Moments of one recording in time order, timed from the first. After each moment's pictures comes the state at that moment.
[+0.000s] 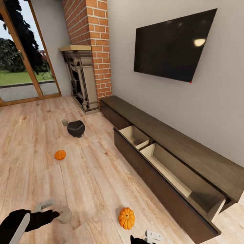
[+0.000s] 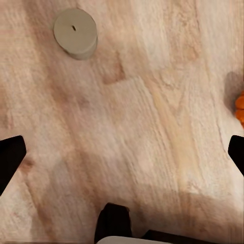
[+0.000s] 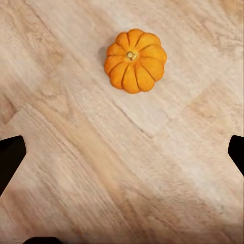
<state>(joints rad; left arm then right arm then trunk) -0.24 0.28 0.18 -1.10 0.34 0.90 -0.08 -0.17 0.13 0.25 -0.66 -0.41 0.05 -0.08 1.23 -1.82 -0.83</state>
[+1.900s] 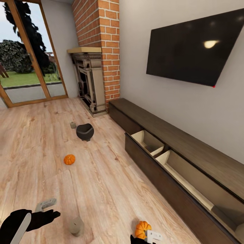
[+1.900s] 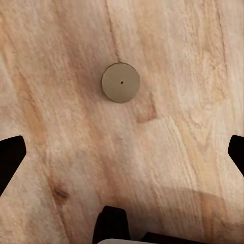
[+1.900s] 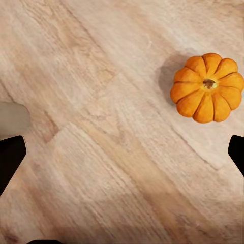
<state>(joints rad) -0.24 0.28 0.18 -1.10 0.33 0.90 -0.08 -0.17 0.13 0.24 -0.66 -0.42 0.05 -0.07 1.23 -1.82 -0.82</state>
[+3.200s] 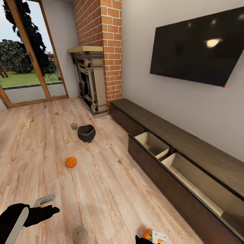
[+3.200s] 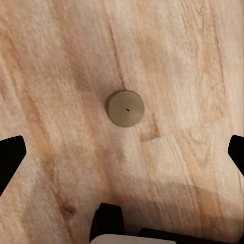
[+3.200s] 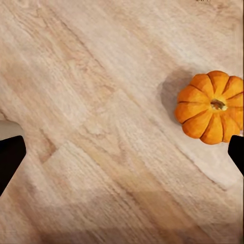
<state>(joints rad) -0.24 0.28 0.21 -1.22 0.34 1.03 -0.08 -0.17 0.10 0.23 -0.66 -0.43 0.05 -0.07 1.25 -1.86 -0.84</state>
